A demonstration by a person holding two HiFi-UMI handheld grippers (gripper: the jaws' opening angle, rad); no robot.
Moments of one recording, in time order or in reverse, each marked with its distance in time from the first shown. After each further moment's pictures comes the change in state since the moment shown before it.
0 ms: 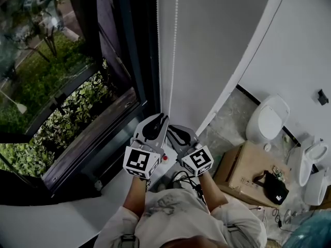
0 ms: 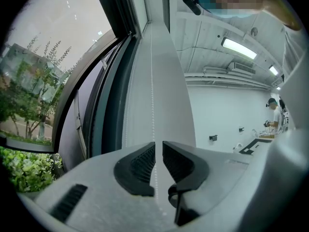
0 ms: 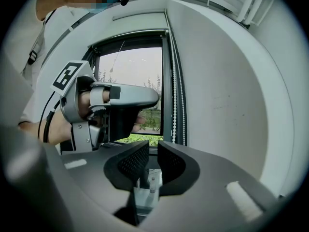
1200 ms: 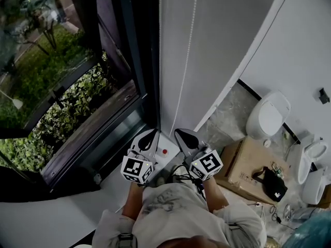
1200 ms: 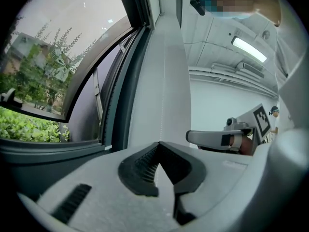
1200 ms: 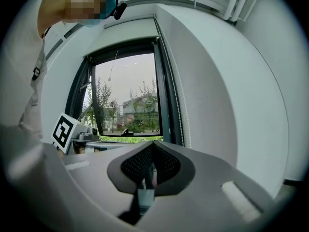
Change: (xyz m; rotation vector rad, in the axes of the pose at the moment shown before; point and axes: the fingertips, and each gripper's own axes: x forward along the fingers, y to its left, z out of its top) left arm -0.053 0.002 -0.100 -0.122 0.107 0.035; right arm -0.041 0.004 -0.003 0.110 -0.026 -0.014
